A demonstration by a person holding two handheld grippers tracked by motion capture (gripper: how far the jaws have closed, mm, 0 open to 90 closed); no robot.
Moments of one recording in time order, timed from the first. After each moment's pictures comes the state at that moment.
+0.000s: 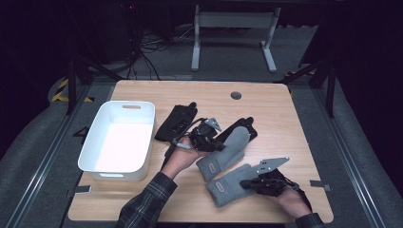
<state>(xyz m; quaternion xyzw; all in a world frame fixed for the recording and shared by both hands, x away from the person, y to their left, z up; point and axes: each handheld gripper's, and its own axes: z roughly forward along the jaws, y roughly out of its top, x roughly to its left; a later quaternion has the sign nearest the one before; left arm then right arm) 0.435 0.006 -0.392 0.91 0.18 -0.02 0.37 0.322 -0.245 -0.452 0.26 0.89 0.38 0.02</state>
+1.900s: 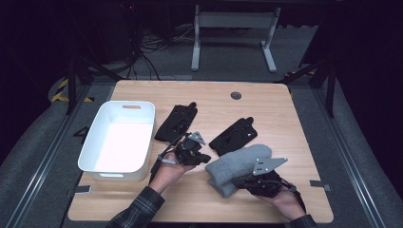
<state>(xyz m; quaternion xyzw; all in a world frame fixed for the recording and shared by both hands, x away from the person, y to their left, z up) 0.407 0.047 -0.434 0.90 0.23 -0.04 0.37 0.313 -0.223 -0.435 0.23 0.87 0.43 0.02</state>
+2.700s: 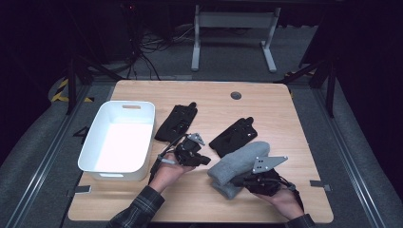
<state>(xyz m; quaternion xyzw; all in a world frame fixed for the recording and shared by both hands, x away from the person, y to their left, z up) 0.410 0.048 -0.443 0.90 0.23 -0.06 0.36 0.315 -0.223 -0.432 0.23 0.87 0.44 0.02</state>
